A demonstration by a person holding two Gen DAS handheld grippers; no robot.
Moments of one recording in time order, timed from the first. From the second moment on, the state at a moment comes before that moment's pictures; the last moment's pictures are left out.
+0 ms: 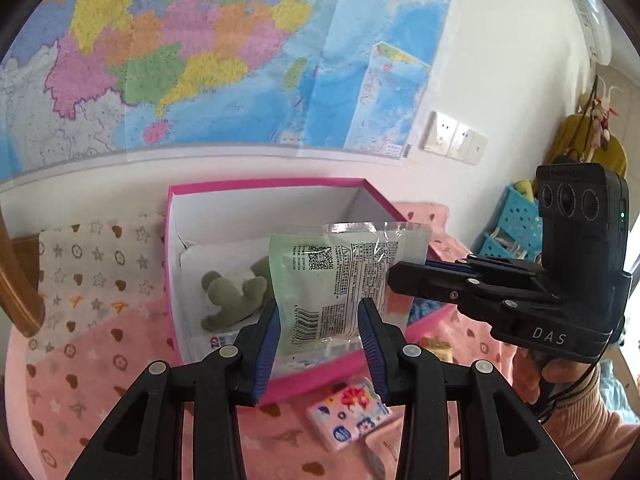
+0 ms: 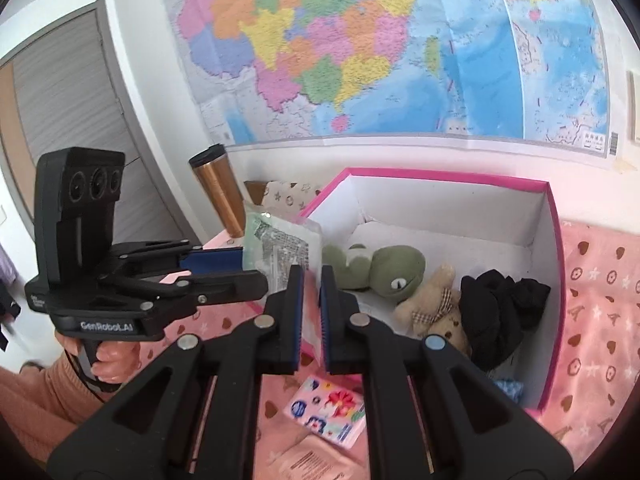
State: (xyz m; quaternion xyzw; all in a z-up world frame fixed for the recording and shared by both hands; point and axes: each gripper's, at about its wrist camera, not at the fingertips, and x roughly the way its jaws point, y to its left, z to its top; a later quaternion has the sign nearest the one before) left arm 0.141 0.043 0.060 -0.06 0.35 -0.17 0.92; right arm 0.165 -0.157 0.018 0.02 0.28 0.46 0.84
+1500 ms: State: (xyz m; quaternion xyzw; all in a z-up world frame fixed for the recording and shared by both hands) left arm 0.084 0.008 -0.002 -0.05 0.40 -0.18 0.90; right arm 0.117 -0.238 -0.055 0.05 0.36 0.41 0.84
